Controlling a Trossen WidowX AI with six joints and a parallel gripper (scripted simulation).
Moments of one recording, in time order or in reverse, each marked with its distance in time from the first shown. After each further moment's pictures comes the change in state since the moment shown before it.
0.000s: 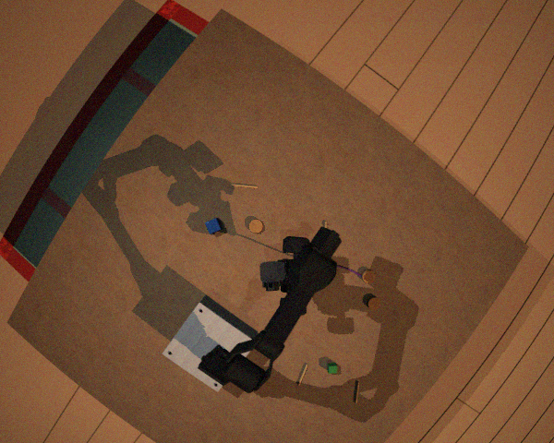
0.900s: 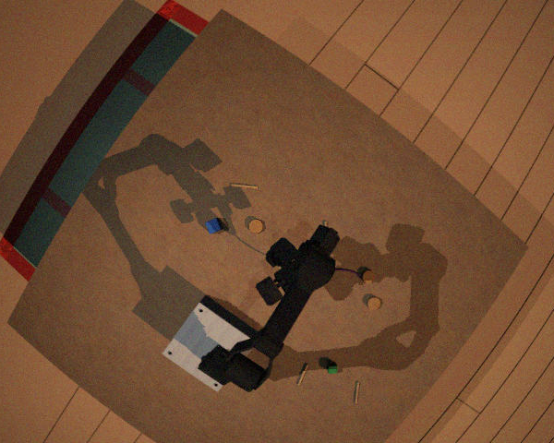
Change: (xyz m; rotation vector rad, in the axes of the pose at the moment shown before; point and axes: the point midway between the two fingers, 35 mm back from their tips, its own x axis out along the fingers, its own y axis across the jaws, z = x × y) arm -0.001 -0.002 0.000 0.931 0.021 -0.001
